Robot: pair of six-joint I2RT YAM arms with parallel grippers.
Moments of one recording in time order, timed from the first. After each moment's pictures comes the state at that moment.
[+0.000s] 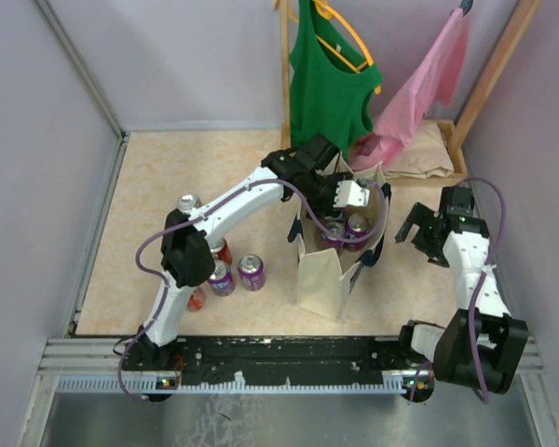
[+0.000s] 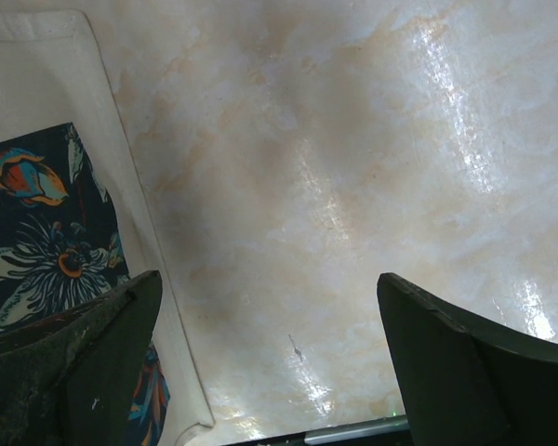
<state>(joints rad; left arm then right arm) -0.86 2.18 2.17 -0.90 0.36 0.95 -0.22 1.15 0.86 -0.79 -0.06 0.35</state>
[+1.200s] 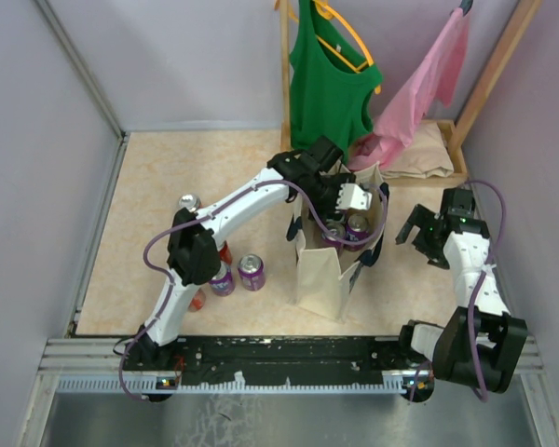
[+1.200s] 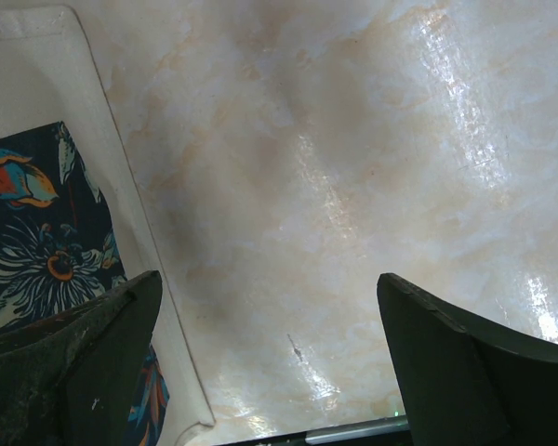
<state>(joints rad) -0.87 2.24 2.20 -0.90 0.34 1.00 -0.23 1.15 0.84 -0.78 -0.07 0.35</state>
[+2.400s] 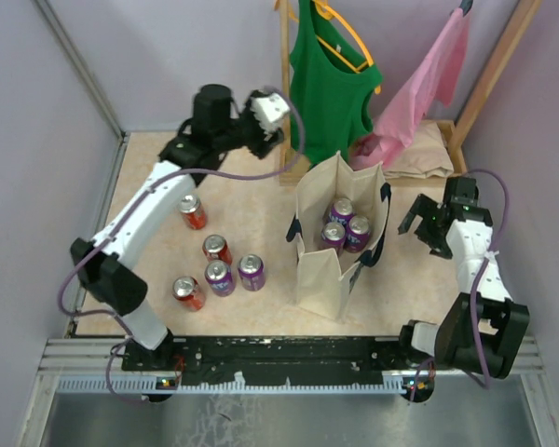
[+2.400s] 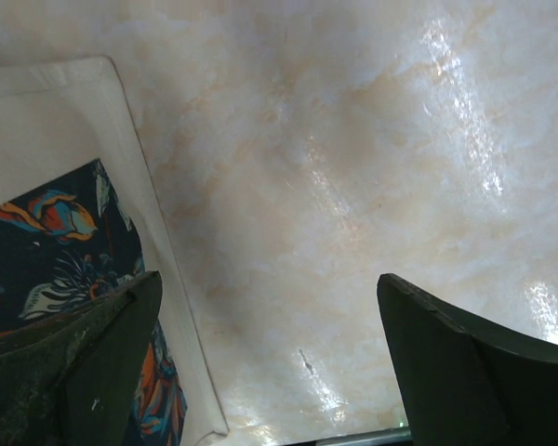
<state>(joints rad) -0.61 1.74 1.83 -0.36 0.31 0.58 -0.24 1.23 0.92 -0.79 -0.08 0.35</state>
